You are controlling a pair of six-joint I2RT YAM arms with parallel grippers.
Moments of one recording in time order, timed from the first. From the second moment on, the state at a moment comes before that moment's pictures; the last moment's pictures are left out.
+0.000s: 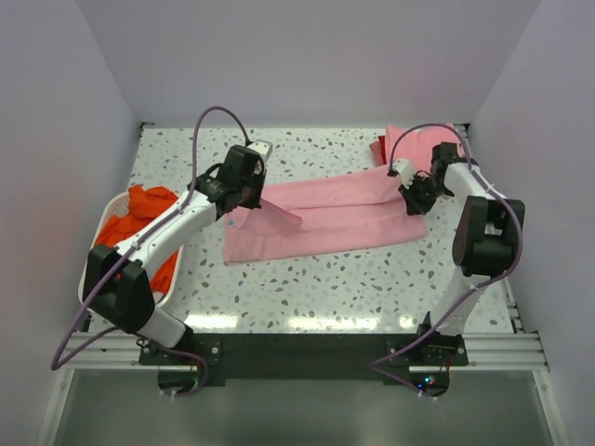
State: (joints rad) left arm -0.51 1.51 1.24 -0.54 -0.16 -0.17; right arm -0.12 1.89 1.39 -0.83 -0.39 -1.00
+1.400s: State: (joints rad) left arm -0.40 1.85 1.48 -0.57 -0.16 -0.12; right arm -0.09 1.94 1.43 -0.74 -0.33 -0.88
